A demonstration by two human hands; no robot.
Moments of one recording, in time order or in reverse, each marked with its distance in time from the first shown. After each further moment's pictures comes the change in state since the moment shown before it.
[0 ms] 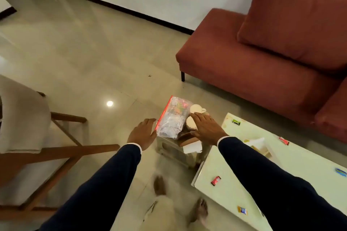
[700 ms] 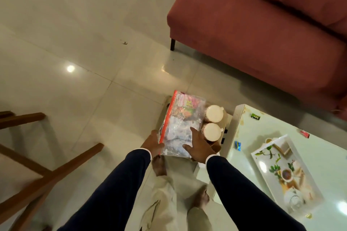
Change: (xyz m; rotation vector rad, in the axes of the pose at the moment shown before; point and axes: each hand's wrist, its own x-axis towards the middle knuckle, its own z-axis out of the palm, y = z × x) left_hand 0.235 -0.124 0.123 -0.542 -0.619 -0.330; right_hand 0.203 -0.037 0.132 0.641 -0.316 0.553
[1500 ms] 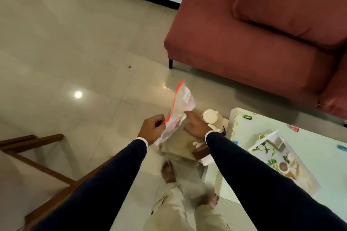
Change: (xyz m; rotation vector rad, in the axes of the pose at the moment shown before) left_hand -0.141 0.073 -0.092 -0.023 0.319 0.551; right_hand -0.063 -0.088 -0.086 0.082 0.140 -0.207
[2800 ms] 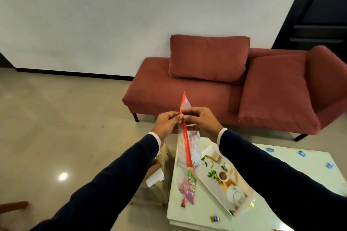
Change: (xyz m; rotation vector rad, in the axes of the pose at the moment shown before) left_hand -0.199 0.357 0.273 -0.440 -0.081 0.201; right_hand -0.384 0.170 -0.214 0.886 0.349 -0.350
